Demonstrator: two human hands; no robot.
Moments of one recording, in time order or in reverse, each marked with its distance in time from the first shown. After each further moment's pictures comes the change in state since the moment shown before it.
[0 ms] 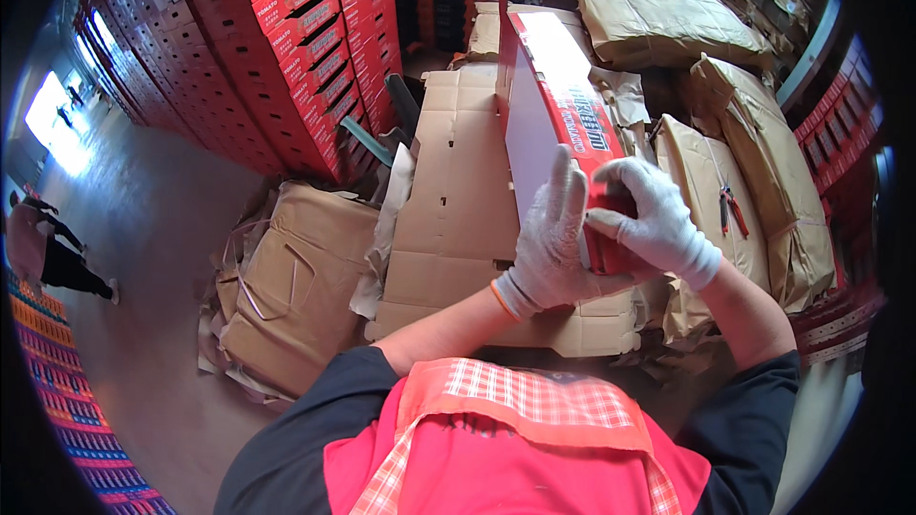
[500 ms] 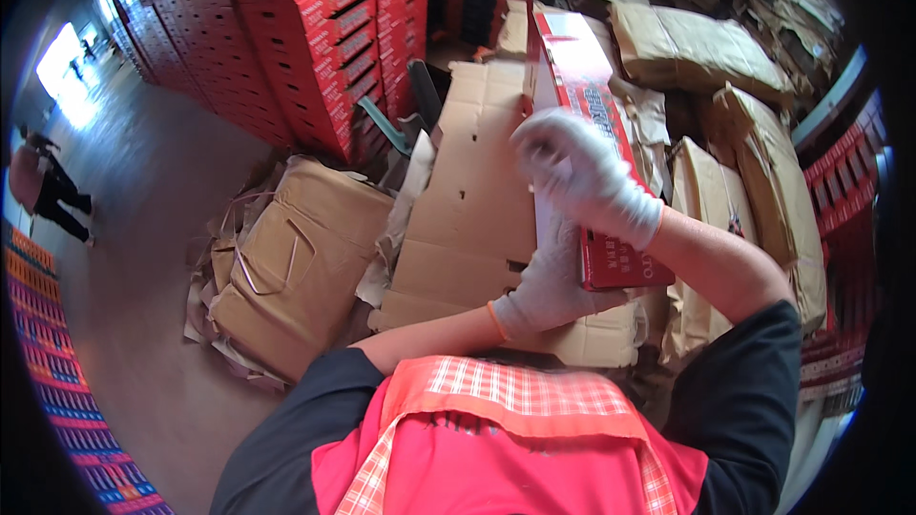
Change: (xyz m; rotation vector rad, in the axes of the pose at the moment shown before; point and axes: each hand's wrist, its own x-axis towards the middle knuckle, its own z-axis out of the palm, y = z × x) left_hand -0.031 0.010 -0.021 -0.567 -0.056 -0.574; right_hand 0.091 -0.018 0.073 0.264 -0.071 -0.346
